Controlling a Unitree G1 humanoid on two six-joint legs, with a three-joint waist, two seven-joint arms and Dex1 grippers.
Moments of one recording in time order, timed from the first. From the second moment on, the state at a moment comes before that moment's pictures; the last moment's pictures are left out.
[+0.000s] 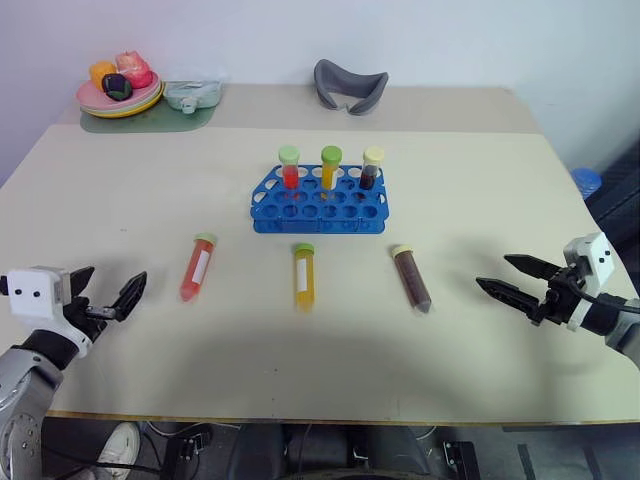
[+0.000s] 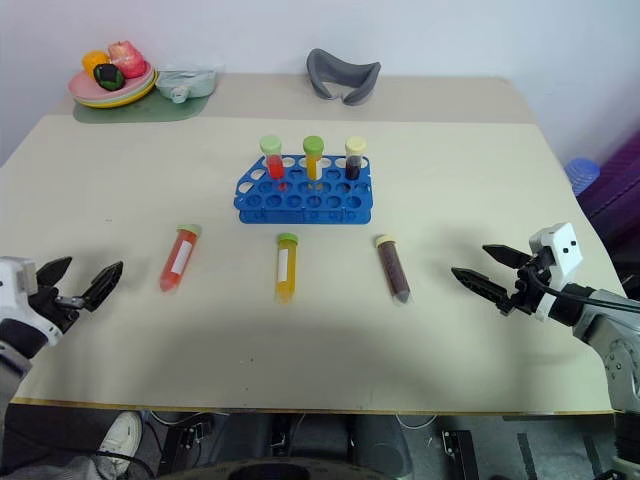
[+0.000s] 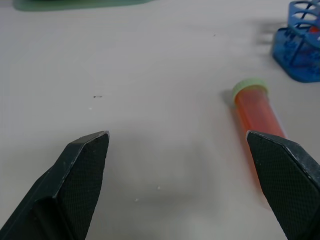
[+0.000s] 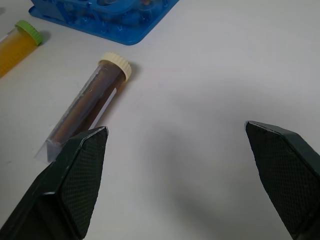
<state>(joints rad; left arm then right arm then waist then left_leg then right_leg) 0.27 0.56 0.63 -0.39 -0.56 0.47 -0.49 0.03 -0.82 -0.44 -0.09 0.57 0.54 0.96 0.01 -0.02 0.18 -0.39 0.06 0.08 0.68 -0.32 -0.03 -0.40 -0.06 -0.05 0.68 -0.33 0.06</state>
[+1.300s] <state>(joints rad) 0.04 0.66 0.22 -0.59 -0.69 0.59 -0.70 -0.31 -0.65 -0.35 -0.66 0.91 1.42 0.21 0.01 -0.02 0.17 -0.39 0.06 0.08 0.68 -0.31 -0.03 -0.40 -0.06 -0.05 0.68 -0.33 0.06</state>
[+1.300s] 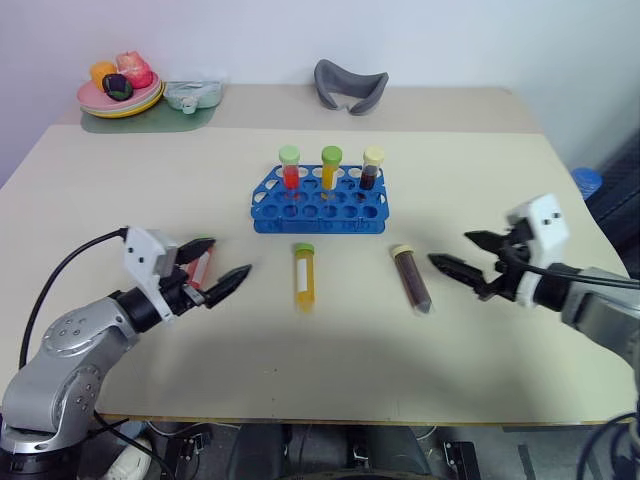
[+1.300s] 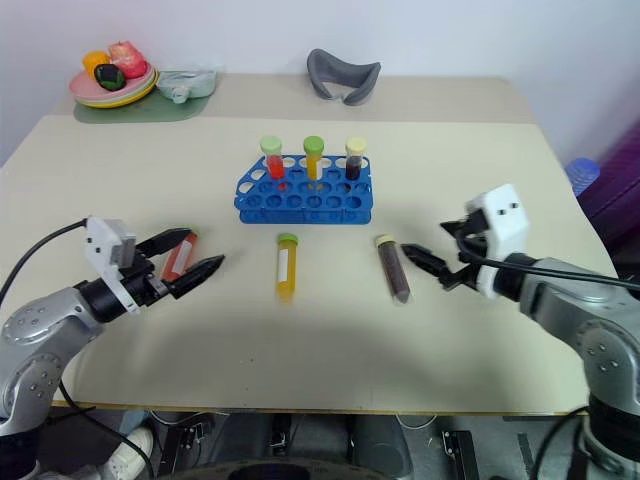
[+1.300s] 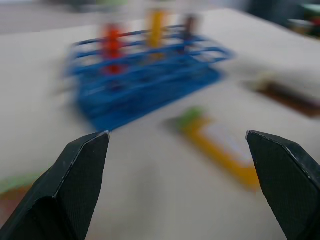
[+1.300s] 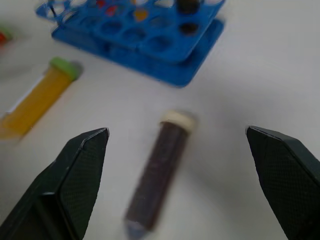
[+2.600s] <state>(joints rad) 0.04 0.63 0.03 -0.60 -0.64 0.53 -0.79 -0.48 -1.00 0.16 -0.41 1.68 1.33 -0.65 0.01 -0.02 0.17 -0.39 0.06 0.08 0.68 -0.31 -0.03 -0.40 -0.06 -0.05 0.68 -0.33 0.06</state>
